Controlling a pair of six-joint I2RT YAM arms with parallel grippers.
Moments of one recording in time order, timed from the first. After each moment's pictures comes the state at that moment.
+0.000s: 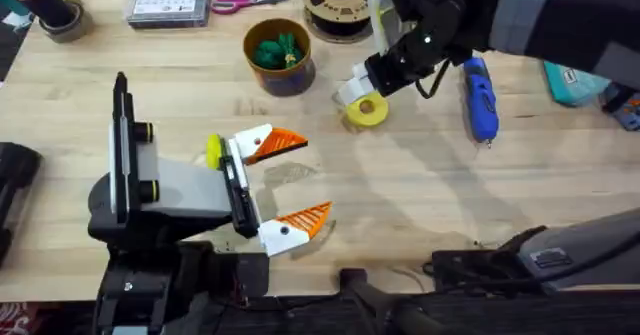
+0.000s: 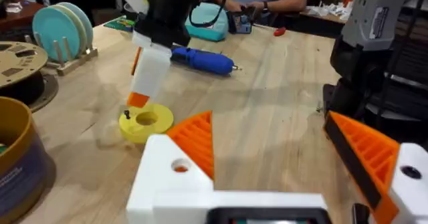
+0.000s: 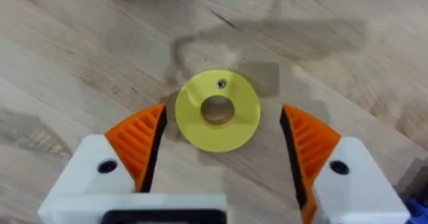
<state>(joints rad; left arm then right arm) 0.01 0.00 0.01 -0.14 1.24 0.04 0.47 1.66 1.23 -0.74 -0.05 -0.01</state>
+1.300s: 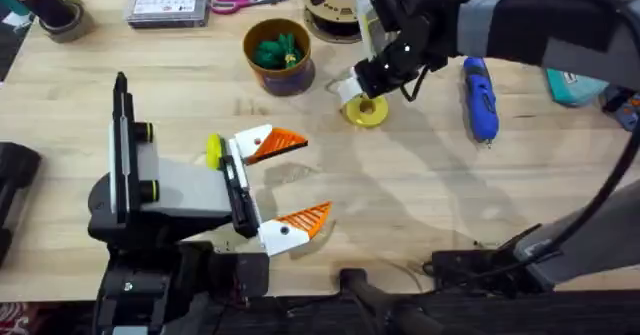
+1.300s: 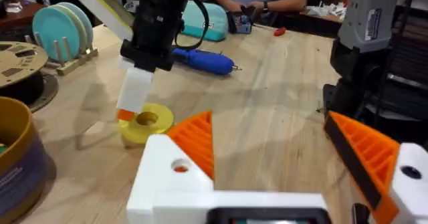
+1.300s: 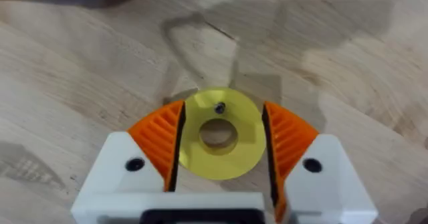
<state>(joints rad) 0.01 0.00 0.01 -0.14 1.24 0.04 0.48 1.78 1.23 -0.64 -0.05 0.03</state>
